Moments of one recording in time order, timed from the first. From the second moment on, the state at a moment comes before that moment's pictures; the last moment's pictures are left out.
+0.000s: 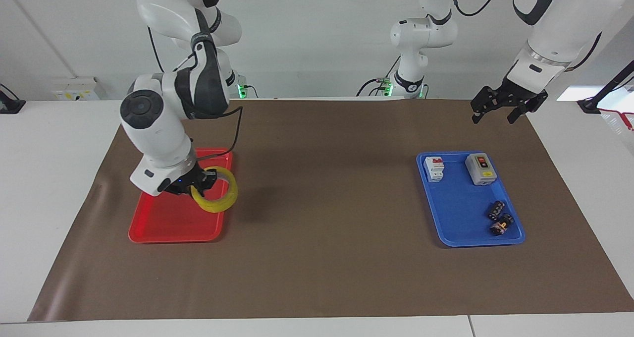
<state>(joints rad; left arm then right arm) -0.03 0.00 -0.03 -1.58 -0.03 1.56 0.00 0.09 0.39 -0.03 -1.49 -0.03 1.78 -0.15</state>
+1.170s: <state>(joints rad) -0.03 0.00 -0.03 -1.58 -0.03 1.56 0.00 -0.04 0.24 -0.02 -2.04 -0.03 2.25 -0.38</state>
